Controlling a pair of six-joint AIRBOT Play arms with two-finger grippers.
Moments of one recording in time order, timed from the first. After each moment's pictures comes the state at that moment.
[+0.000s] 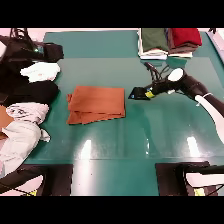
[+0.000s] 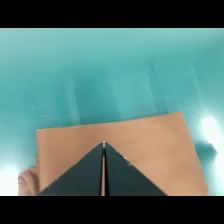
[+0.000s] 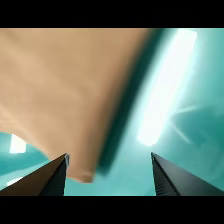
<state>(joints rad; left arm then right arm) -0.23 -1.18 1.51 1.33 -0.98 -1.59 0.20 -1.52 1.15 -0.80 1.02 1.29</state>
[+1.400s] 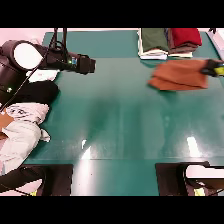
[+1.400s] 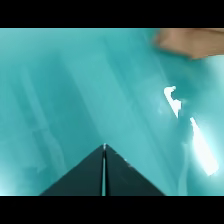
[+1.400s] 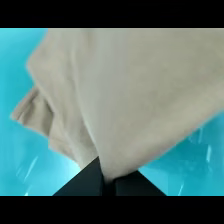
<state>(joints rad) -0.47 -1.23 1.50 1.29 -0.94 -1.63 -0.55 -1.43 1.52 -1.10 1.18 1.33</state>
